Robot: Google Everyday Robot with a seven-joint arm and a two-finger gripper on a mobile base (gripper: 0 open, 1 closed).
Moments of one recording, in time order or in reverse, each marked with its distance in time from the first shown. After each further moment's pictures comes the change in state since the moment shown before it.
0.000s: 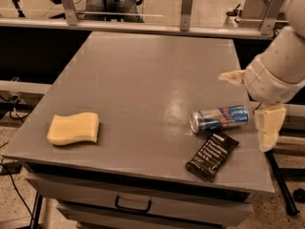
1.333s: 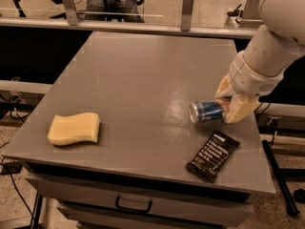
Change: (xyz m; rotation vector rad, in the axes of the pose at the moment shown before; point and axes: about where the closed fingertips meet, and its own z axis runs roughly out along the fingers) arm -0.002 -0.024 0.016 -0.020 0.011 0.048
